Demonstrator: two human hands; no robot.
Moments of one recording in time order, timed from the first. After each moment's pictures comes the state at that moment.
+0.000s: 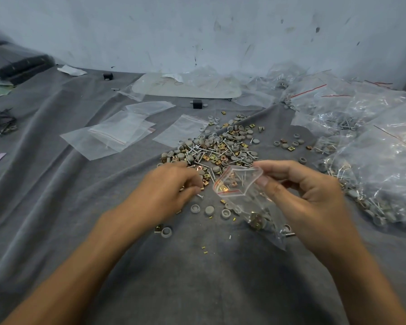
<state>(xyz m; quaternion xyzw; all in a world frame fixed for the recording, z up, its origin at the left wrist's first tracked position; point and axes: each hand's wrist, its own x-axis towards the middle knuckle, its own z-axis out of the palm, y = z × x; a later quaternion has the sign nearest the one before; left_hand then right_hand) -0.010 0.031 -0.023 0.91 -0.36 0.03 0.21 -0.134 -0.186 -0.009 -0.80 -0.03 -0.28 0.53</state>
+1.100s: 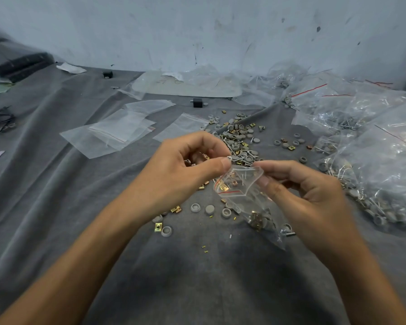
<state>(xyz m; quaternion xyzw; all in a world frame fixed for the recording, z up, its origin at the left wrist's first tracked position) -0.037 0.014 0.019 0.74 -0.33 -0.06 0.58 -0.134 -0.186 -0.010 -0.80 -0.03 -0.27 0.54</state>
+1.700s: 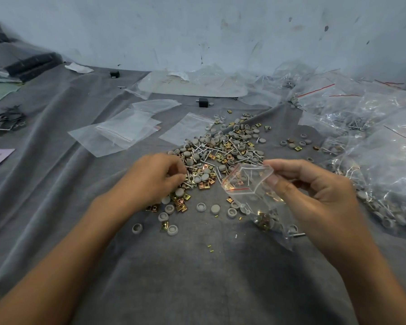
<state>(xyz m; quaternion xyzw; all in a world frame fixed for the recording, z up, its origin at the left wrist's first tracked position) 0.022 0.056 -0.027 0.94 -0.26 0.00 0.21 -0.133 -0.192 -0.014 -0.81 -0.02 -0.27 0.53</state>
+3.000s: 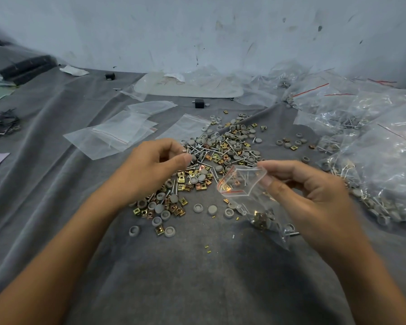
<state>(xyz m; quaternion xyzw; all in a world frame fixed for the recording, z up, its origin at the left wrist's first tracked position) 0.013 0.053 -0.006 0.83 -0.28 -0.04 0.48 -0.135 -0.188 -0.011 -0.80 -0.02 -0.26 0.53</state>
